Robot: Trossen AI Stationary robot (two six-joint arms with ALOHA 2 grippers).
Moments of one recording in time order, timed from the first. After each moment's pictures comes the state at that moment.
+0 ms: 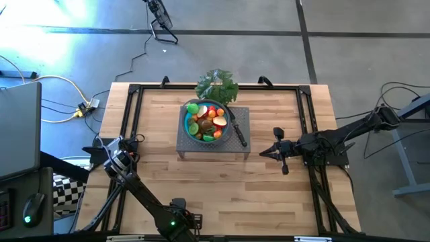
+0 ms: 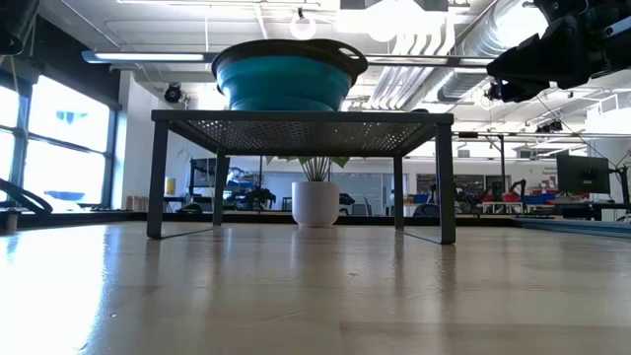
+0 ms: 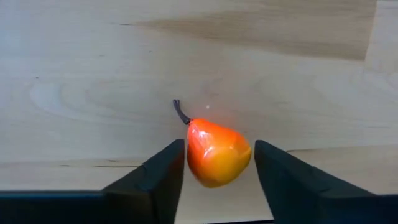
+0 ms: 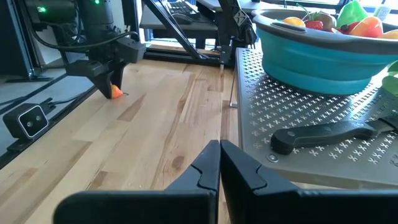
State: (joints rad) left arm -0.80 2.18 1.74 -1.02 -0.11 -2.36; right arm 0.31 0.68 0.21 0.27 0.18 0.00
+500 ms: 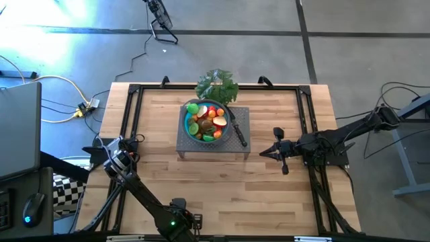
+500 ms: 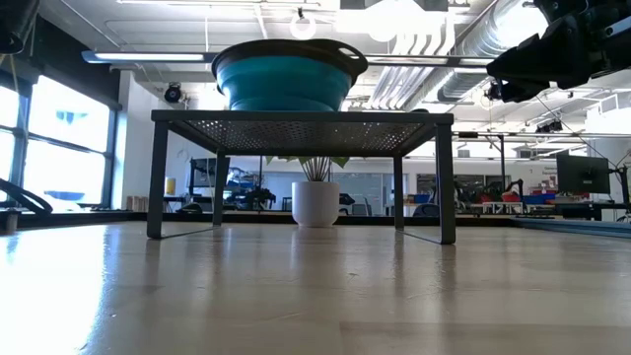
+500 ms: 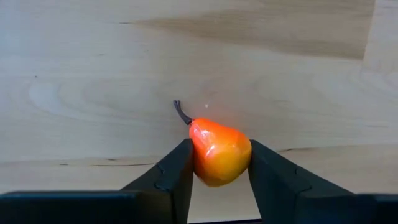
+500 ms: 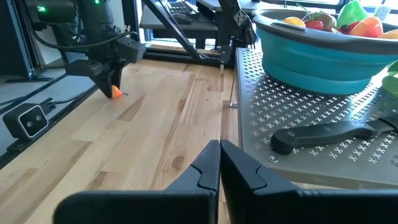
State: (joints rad) left arm -0.81 2.18 1.74 -1.02 -0.11 -2.36; right arm 0.31 0.68 0.21 0.27 0.18 -0.01
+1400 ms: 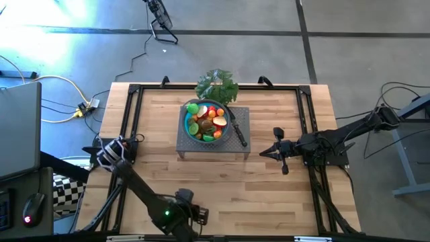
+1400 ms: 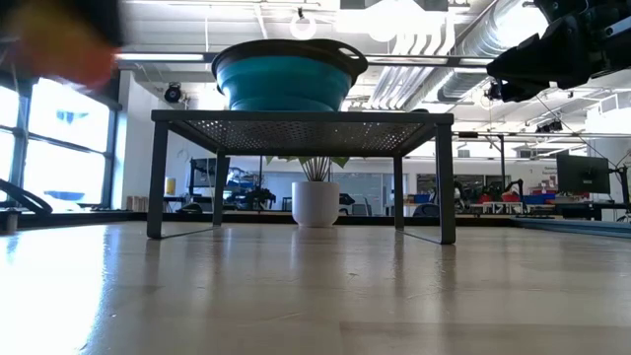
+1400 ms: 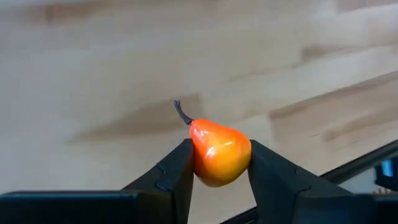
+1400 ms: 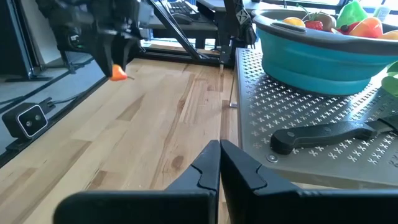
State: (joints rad) left arm -0.77 2.04 1.74 -1.03 -0.43 -2.13; right arm 0.31 0.68 0.21 0.27 0.18 -0.01
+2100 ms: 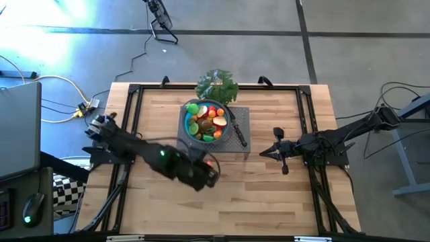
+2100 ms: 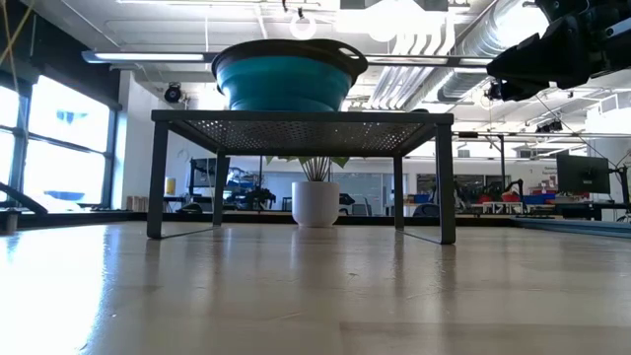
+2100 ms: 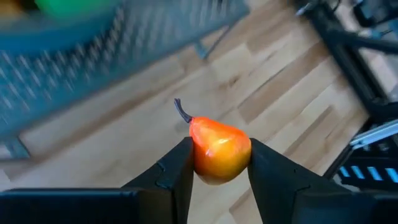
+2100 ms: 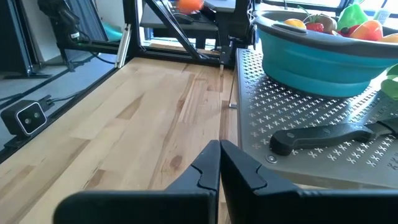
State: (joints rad) left arm -0.45 1.73 1.74 -1.02 -0.49 -1.38; right arm 0.31 0.68 0.21 0.27 0.18 -0.02
